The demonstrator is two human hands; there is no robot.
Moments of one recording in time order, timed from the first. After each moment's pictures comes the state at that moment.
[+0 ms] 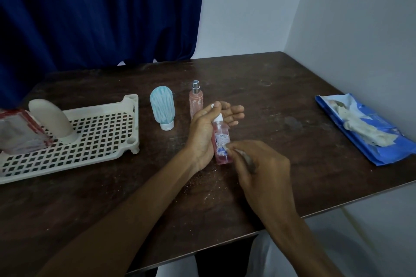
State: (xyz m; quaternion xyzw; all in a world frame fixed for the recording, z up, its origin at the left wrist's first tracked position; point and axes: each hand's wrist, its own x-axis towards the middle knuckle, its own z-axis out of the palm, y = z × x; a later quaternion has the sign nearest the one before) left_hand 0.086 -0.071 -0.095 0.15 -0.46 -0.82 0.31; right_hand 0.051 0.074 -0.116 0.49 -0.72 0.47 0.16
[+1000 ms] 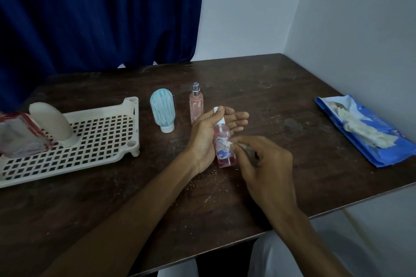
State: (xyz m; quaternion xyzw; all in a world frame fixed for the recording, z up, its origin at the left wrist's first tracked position) left_hand 0.089 -0.068 -0.094 0.15 -0.45 -0.84 0.26; right_hand 0.043 0.068 -0.110 0.47 -0.71 0.50 0.14
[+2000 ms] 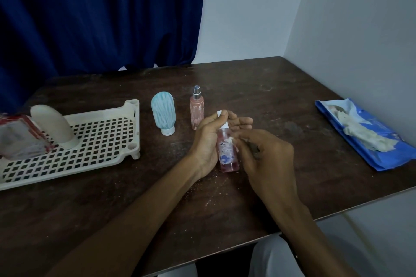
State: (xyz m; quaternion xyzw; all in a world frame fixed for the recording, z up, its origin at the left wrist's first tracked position) left_hand 0.090 -0.066 -0.094 0.14 -0.45 -0.85 0.25; right_hand 0.033 0.060 -0.100 0.50 -0.71 0.47 0.16
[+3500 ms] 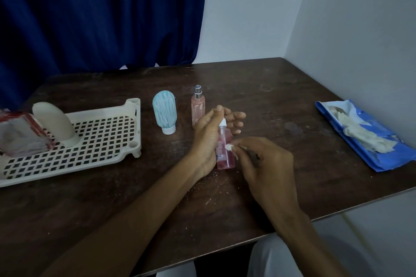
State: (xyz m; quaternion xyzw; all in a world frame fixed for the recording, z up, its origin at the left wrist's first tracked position) left_hand 0.086 -0.065 -0.098 0.17 -0.45 -0.82 0.32; right_hand 0.039 0.068 -0.109 0.50 -0.71 0.48 0.13
